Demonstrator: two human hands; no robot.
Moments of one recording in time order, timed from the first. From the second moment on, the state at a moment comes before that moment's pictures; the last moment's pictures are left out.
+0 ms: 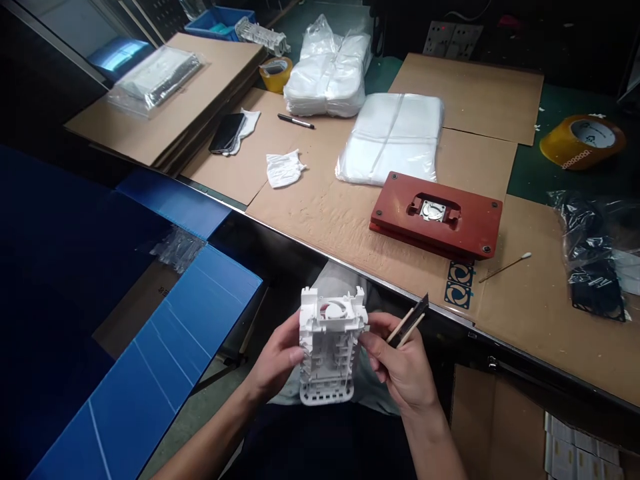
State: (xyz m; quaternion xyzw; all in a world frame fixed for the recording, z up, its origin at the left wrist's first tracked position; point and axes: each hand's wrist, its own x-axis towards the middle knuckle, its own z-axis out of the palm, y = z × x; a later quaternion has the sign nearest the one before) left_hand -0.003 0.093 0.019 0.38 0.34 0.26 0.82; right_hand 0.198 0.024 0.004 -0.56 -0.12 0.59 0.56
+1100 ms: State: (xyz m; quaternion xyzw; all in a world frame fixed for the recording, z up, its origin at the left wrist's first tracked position) left_hand -0.009 0.095 0.025 0.60 0.32 0.34 0.65; right_hand 0.187 0.015 0.005 -0.53 -0.14 0.61 0.58
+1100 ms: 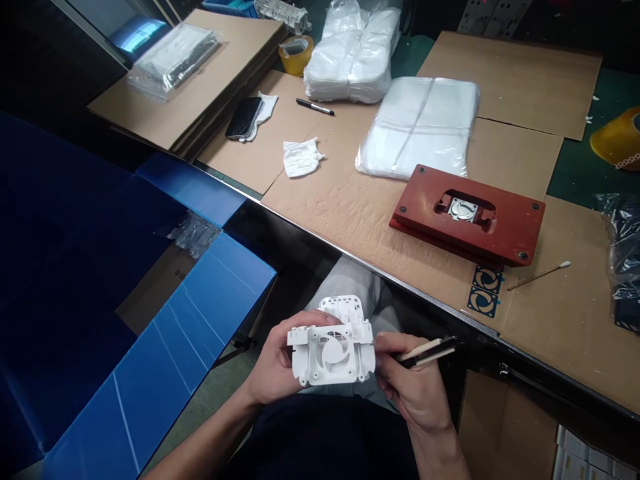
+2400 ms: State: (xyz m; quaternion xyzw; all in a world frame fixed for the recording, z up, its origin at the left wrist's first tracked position) left_hand 0.024 0.047 0.050 0.70 0.40 0.34 0.49; right_hand 0.172 0.036 0.013 -0.53 -0.13 0.67 0.50
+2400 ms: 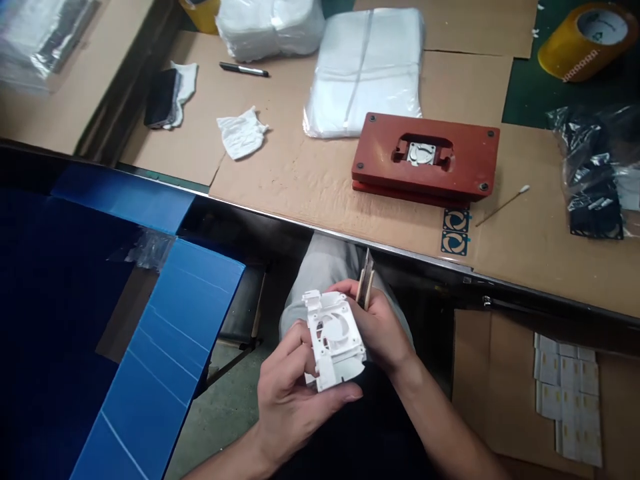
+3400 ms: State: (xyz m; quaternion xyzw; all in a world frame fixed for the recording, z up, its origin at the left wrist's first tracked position) left_hand 0.017 0.042 0.049 0.70 0.39 0.35 0.49; right_hand 0.171 0.038 0.022 -0.53 -0.18 0.66 0.51
